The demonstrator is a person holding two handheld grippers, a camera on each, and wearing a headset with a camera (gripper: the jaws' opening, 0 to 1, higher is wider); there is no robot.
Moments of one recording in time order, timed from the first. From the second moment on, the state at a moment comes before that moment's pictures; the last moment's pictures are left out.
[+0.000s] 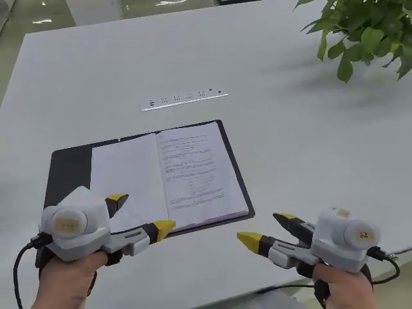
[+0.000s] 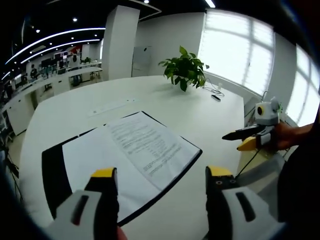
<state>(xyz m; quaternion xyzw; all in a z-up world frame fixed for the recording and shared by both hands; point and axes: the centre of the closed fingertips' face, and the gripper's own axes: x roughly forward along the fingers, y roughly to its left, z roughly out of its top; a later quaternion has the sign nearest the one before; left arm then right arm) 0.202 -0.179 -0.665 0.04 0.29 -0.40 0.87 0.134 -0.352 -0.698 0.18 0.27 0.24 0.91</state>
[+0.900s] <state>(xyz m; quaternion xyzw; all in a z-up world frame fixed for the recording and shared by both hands) 0.231 -0.280 -0.693 0.09 0.30 -0.49 0.82 0.134 -0.361 -0.712 0.18 0.29 0.25 0.91</state>
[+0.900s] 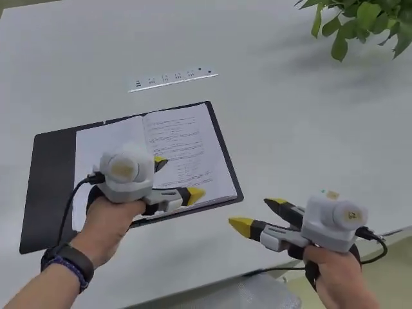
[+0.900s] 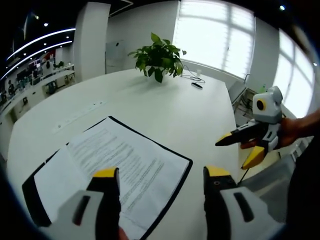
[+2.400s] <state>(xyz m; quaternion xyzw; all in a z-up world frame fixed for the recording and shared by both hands) 0.247 -0.336 -0.783 0.17 0.33 -0.46 0.81 0.126 -0.363 -0.731 0.19 0.33 0.24 0.89</state>
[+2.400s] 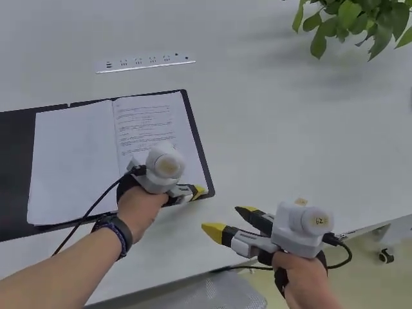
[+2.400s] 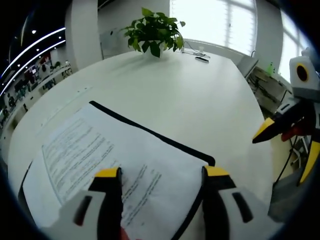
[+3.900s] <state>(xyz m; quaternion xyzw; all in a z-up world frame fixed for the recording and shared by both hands) 0.239 -0.295 -0.772 0.06 0.35 -0.43 0.83 0.260 -0.318 -0.734 0.23 0.30 0.32 0.87</state>
